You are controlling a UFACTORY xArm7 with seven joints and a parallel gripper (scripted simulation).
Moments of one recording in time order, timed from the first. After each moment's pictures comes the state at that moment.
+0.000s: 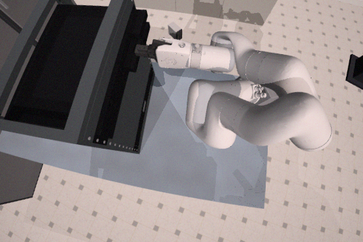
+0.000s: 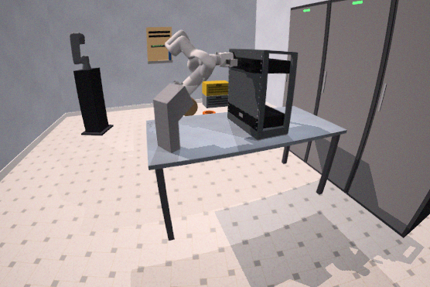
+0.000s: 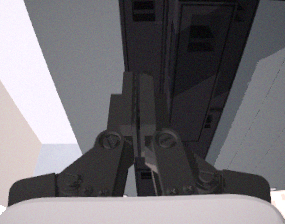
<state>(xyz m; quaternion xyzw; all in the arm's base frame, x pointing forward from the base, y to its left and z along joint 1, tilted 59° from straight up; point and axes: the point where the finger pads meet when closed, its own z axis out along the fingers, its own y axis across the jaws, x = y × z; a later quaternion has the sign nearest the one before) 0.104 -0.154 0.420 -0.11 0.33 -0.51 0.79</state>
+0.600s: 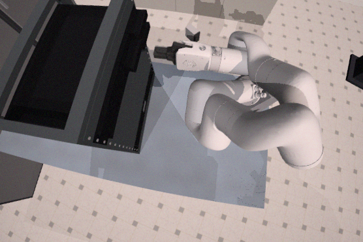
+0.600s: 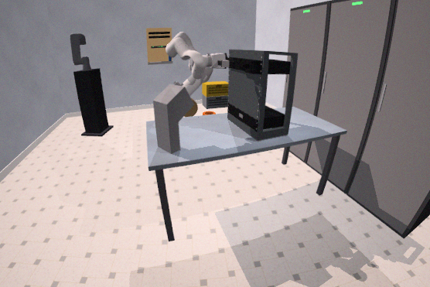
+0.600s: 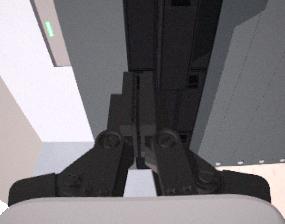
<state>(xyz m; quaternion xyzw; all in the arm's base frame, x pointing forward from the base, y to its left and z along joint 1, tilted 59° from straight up) 0.068 -0.144 0.375 -0.11 0.33 -0.51 0.79</state>
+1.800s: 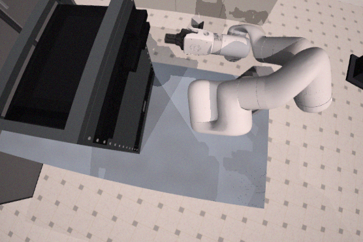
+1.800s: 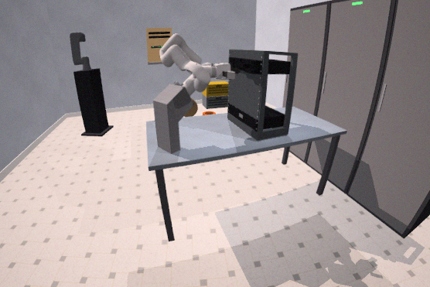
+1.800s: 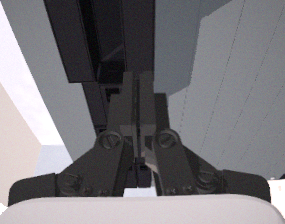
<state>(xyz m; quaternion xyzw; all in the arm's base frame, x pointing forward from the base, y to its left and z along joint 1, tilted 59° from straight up) 0.132 -0.208 0.293 -0.11 0.33 -0.51 0.79</state>
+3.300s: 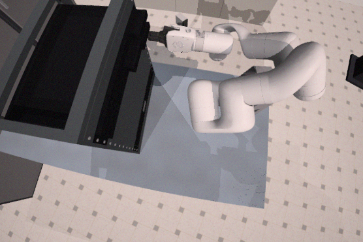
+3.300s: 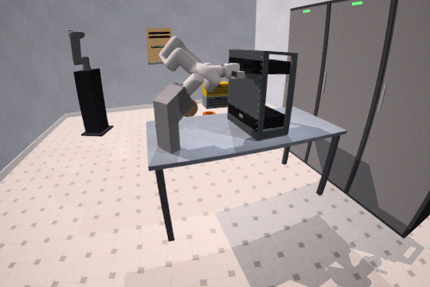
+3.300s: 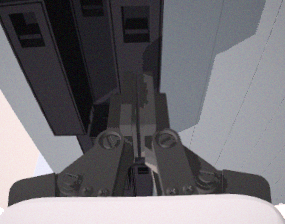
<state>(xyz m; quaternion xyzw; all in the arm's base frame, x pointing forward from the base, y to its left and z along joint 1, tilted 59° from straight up) 0.172 -0.221 0.339 -0.11 0.33 -0.51 0.79</state>
